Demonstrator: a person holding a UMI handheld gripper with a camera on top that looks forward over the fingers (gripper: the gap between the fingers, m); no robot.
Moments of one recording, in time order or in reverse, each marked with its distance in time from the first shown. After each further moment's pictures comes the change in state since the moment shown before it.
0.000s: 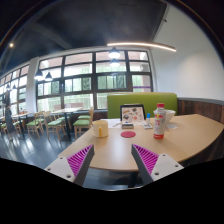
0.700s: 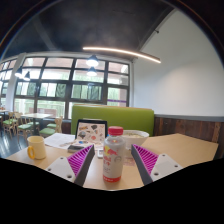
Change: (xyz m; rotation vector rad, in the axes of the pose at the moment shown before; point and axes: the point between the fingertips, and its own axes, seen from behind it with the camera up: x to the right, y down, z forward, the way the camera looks) arm 0.237 -0.079 0.168 0.141 0.277 -0.096
